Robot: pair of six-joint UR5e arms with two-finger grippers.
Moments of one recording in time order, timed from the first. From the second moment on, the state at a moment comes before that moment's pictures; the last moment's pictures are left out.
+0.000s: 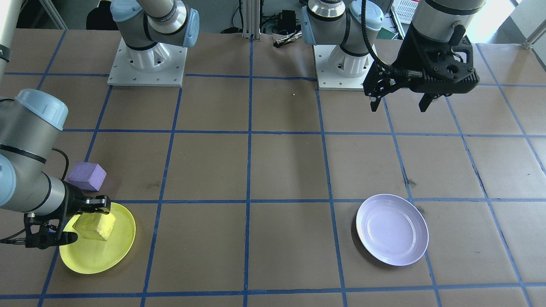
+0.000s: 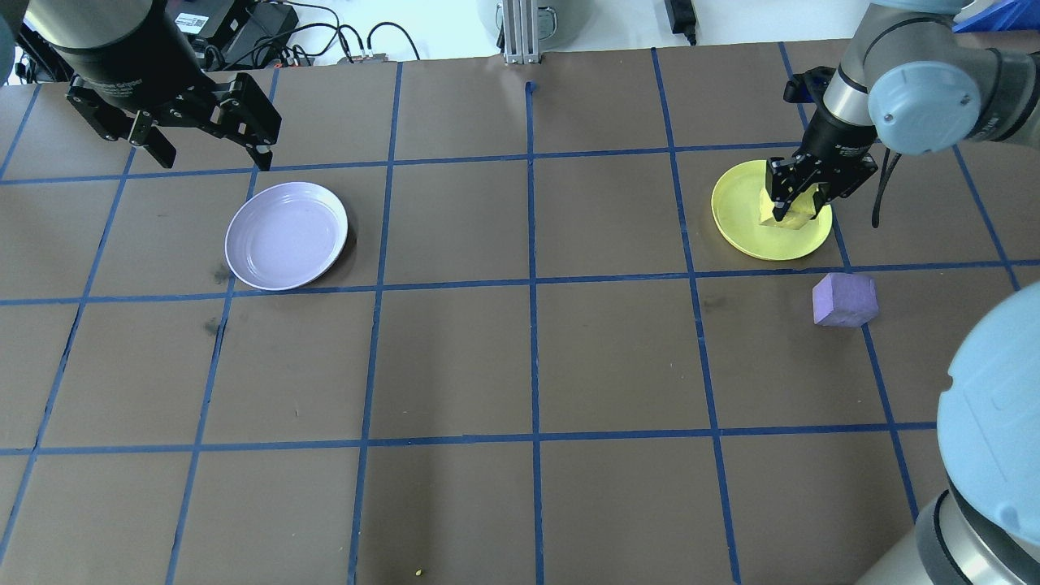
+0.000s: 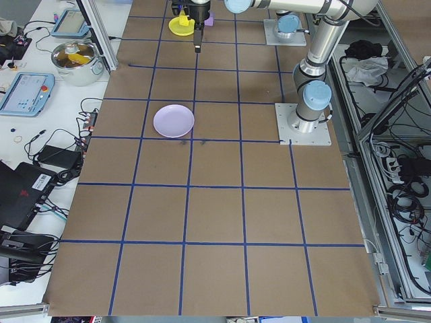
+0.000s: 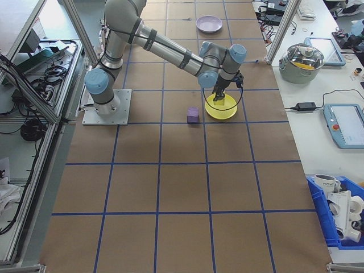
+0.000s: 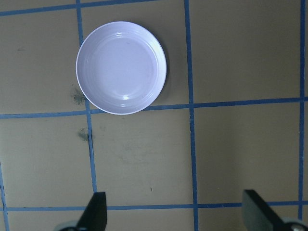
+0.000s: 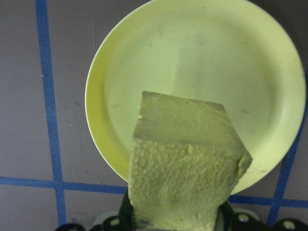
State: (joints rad) left arm -1.53 -1.57 -1.47 -1.61 1.64 0.09; right arm 1.35 -1.10 1.55 -1.85 -1.57 -0.28
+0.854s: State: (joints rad) left arm -1.53 -1.56 -1.47 -1.61 1.62 0.09; right arm 1.33 -1.14 1.56 -1.85 -1.58 -0.42
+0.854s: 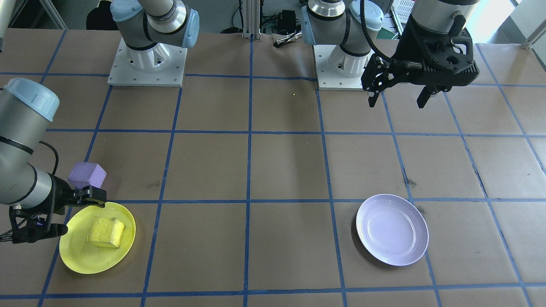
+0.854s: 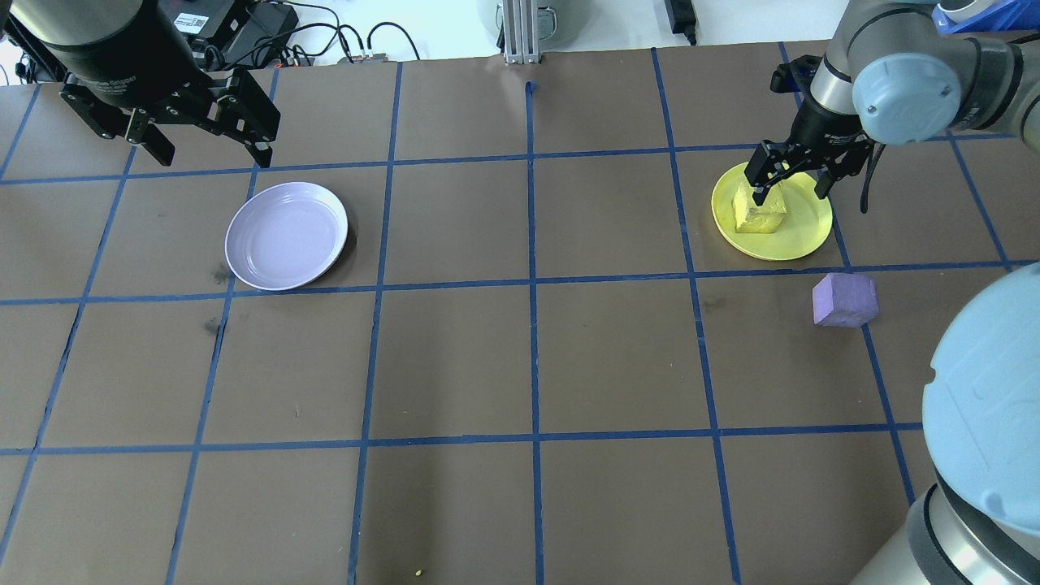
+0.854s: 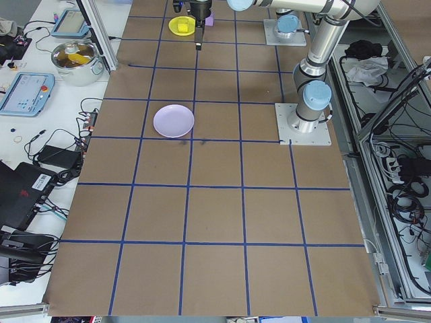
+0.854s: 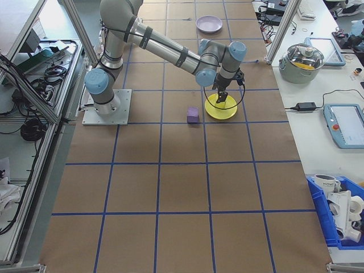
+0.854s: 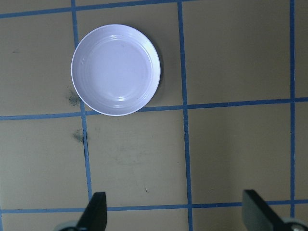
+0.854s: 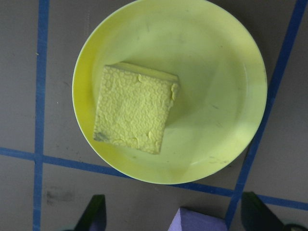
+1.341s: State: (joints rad) left arm -1.53 -1.56 -1.47 -1.61 1.62 0.09; right arm 1.19 -1.24 1.78 -1.95 -1.60 -0.55
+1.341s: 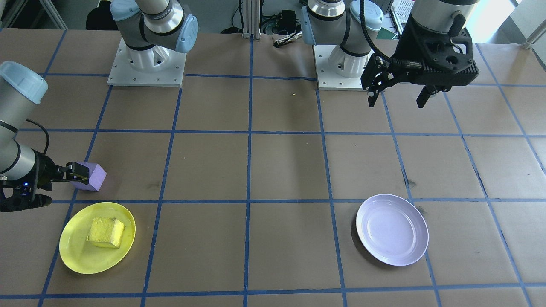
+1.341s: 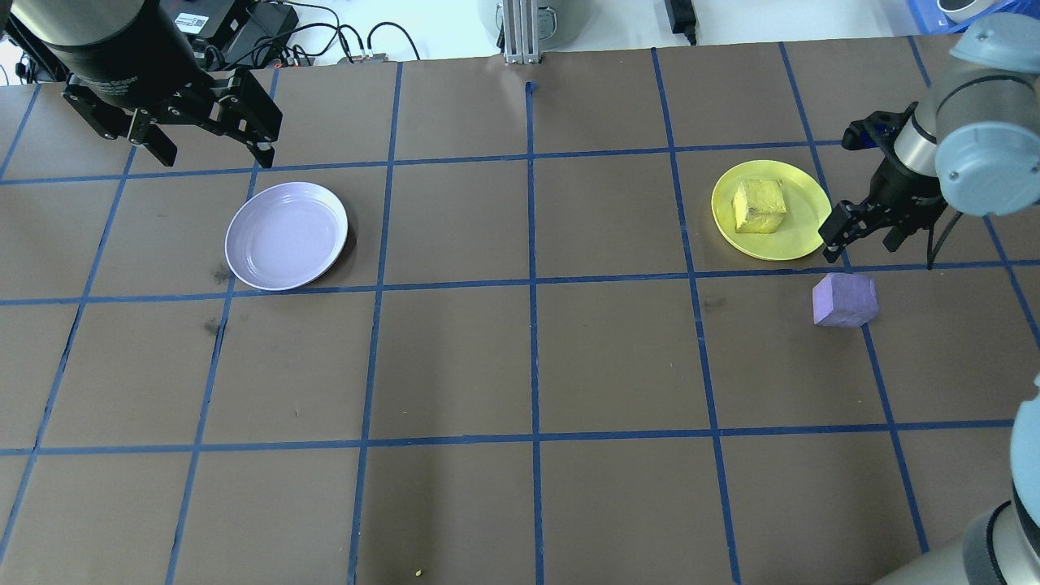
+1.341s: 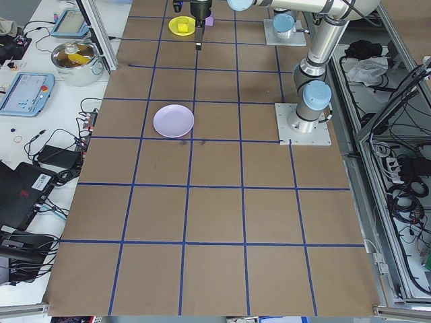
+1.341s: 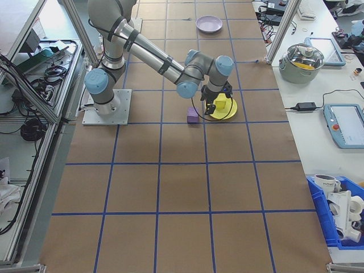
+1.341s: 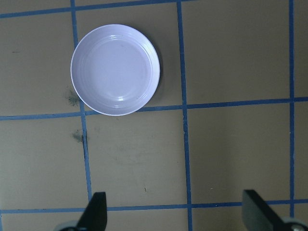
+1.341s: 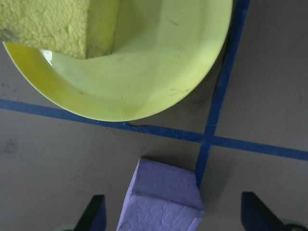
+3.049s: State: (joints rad) left arm -1.53 -1.56 -1.47 -1.62 1.63 0.10; right arm 1.13 -1.21 1.86 -1.95 -1.57 -0.45
